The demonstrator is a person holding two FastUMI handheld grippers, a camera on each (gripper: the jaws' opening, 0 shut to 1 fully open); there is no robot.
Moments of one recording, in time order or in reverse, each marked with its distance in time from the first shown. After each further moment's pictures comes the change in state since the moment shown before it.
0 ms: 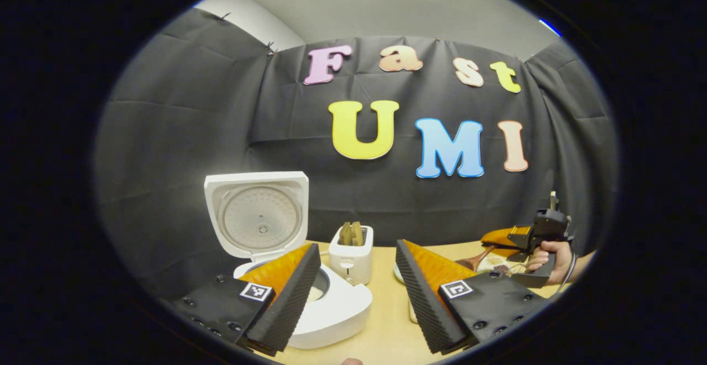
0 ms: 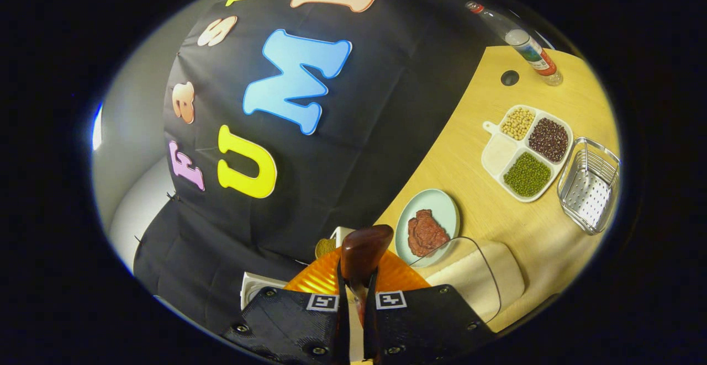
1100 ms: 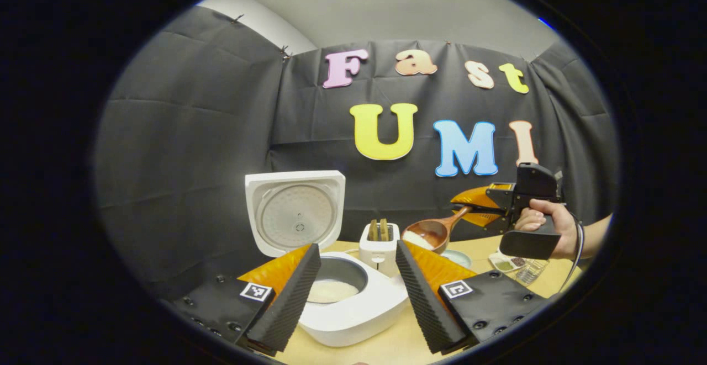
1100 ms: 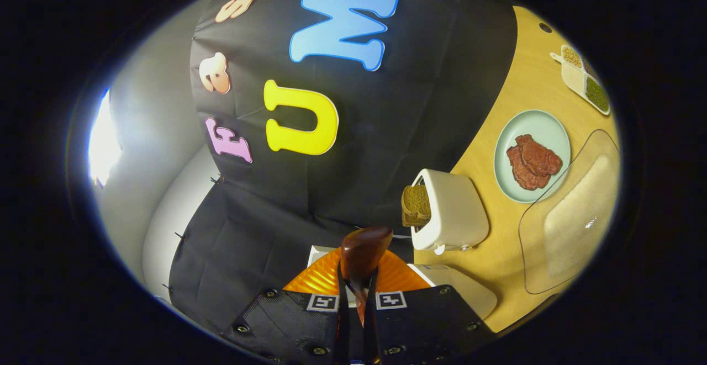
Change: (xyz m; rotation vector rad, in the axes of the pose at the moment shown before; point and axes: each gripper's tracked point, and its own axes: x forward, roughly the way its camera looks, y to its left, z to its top) left arm -0.034 0.079 -0.013 0.006 -0.015 0.060; right arm 0.060 0.154 -0.125 0.079 0.211 0.222
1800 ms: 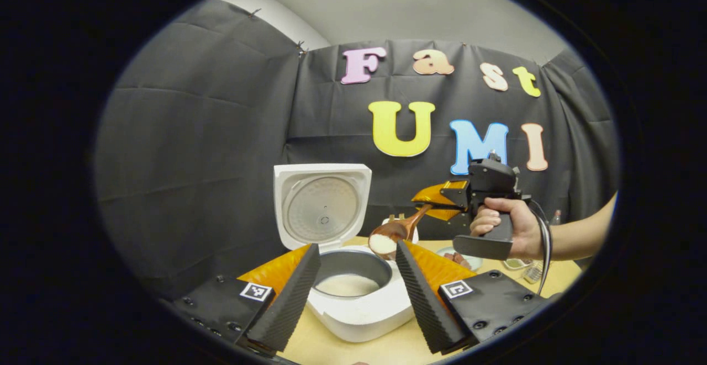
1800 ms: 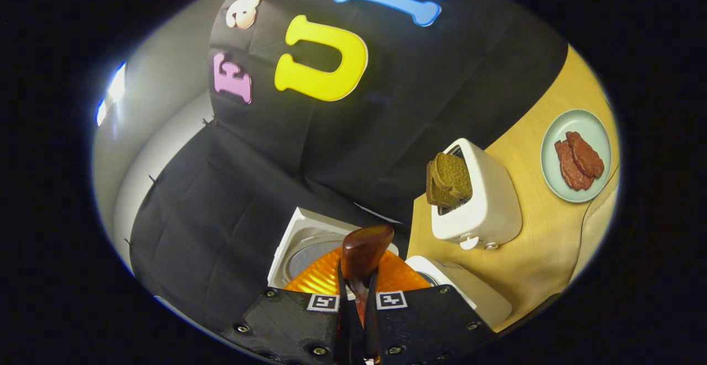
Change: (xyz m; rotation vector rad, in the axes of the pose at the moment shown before) left arm -0.010 0.055 -0.013 -0.033 0.015 0.047; right arm 0.102 0.004 -0.090 -0.299 0.165 -0.061
